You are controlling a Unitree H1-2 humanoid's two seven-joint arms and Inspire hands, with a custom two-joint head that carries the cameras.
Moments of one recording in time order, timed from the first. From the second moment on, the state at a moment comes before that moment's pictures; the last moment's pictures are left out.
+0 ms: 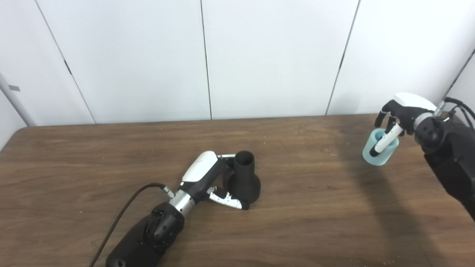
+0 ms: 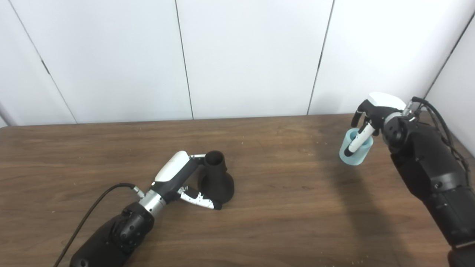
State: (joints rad) left arm -0.48 0.24 -0.52 0.46 0.46 -0.36 0.07; right arm -0.68 -0.69 0.24 0.32 -0.78 0.43 0.46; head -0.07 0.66
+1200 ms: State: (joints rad) left arm -0.48 0.24 -0.52 0.46 0.46 -0.36 0.07; right arm -0.72 -0.72 0.29 0.37 -0.78 0.35 0.46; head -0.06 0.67
